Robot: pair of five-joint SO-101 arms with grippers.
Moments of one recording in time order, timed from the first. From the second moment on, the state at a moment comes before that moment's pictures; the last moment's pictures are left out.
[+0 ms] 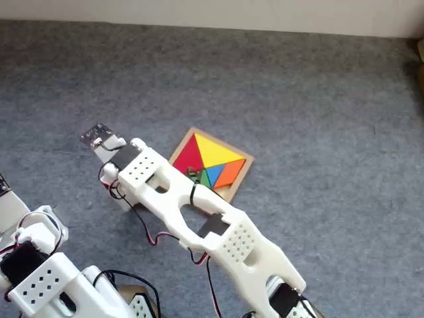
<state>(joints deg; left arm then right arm) -52.3 -71.7 65.1 72.5 -0.6 -54.2 46.9 -35.1 79.5 2.0</state>
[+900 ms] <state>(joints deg) -52.3 -71.7 65.1 72.5 -0.6 -42.3 24.2 -16.2 93.0 33.5</state>
